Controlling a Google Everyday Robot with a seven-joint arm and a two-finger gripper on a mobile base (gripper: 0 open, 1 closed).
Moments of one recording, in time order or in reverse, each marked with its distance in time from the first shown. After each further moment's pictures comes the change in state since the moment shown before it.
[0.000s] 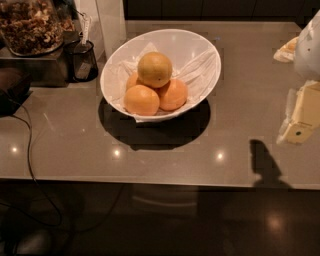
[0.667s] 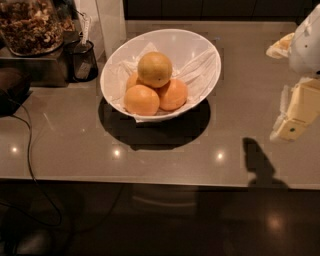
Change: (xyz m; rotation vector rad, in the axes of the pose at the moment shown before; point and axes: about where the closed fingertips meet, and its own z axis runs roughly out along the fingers) arm -0.013 -0.003 0.000 0.004 -0.061 -0.028
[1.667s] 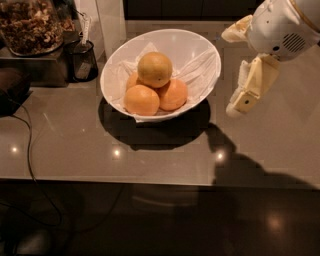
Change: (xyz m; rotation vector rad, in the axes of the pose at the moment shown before) arm -0.084 -0.030 0.015 -0.058 -0.308 -0.088
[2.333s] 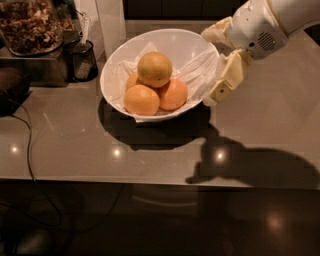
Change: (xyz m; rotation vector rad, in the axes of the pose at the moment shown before) arm -0.030 -0.023 0.031 -0.064 -0.206 0.038
